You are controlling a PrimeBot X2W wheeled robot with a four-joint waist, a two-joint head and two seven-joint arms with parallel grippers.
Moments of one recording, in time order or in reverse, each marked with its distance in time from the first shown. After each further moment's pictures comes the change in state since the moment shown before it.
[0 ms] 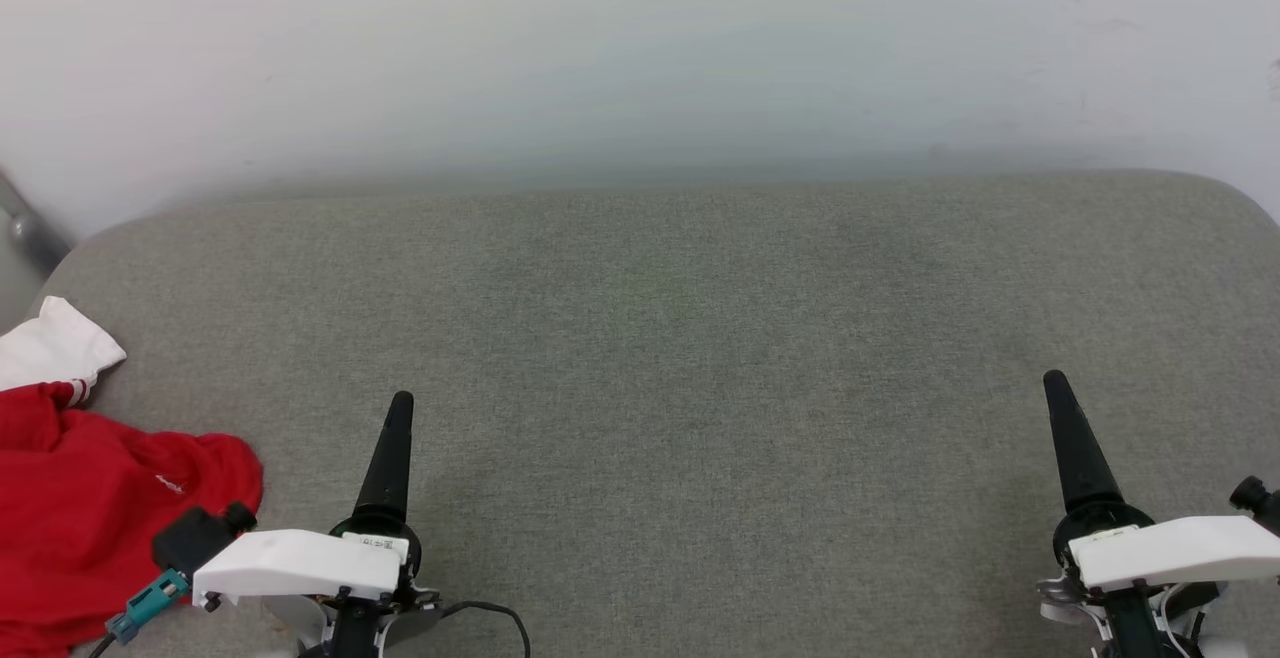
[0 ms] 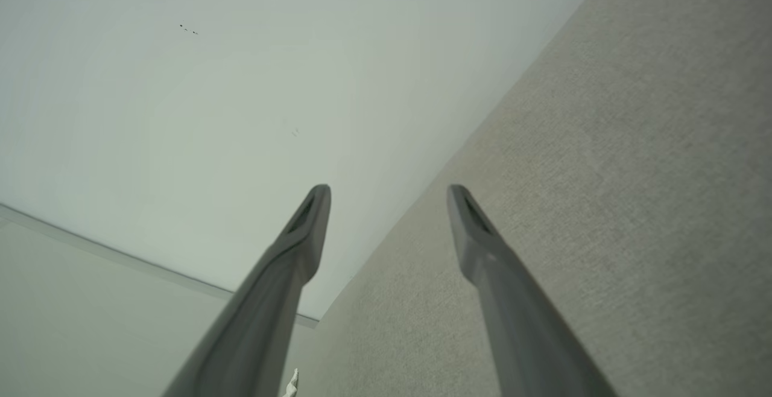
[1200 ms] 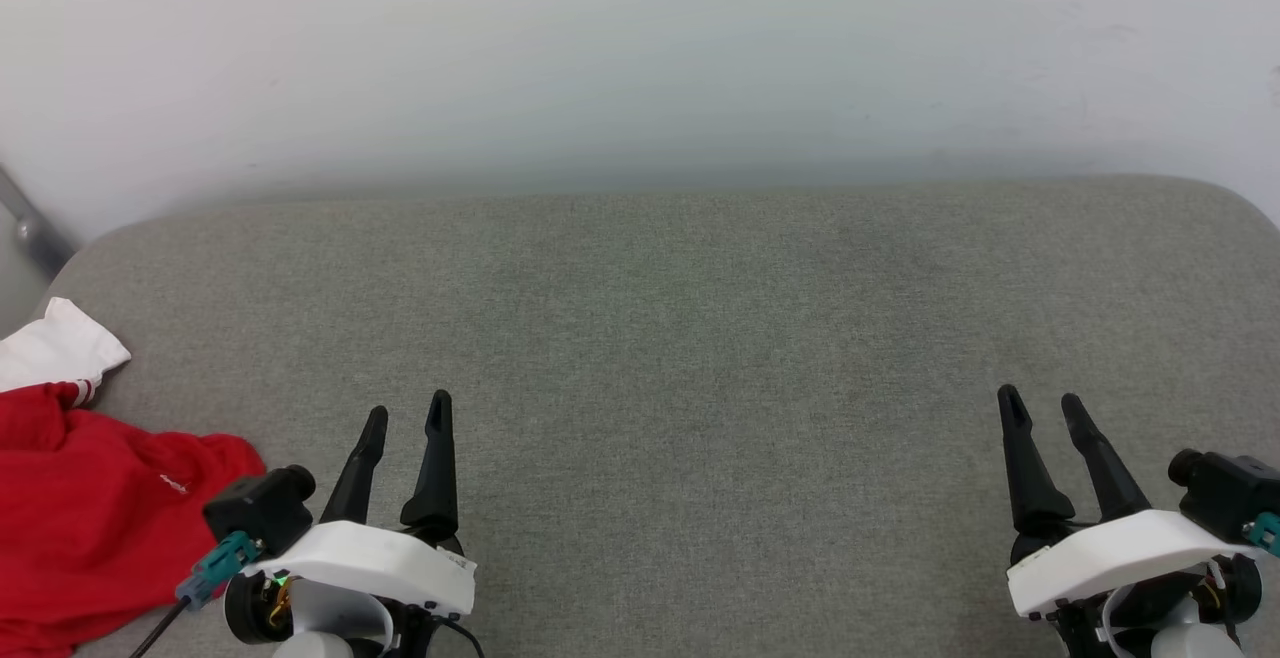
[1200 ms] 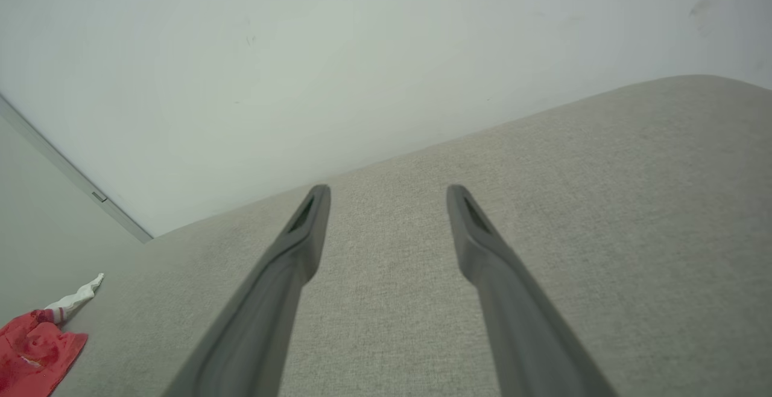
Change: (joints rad) left arm 0.003 0.009 -0.050 -0.029 0.722 0.055 -0.117; right arm 0.001 -0.008 0.026 -0.006 -0.656 0.000 -0.054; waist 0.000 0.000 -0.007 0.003
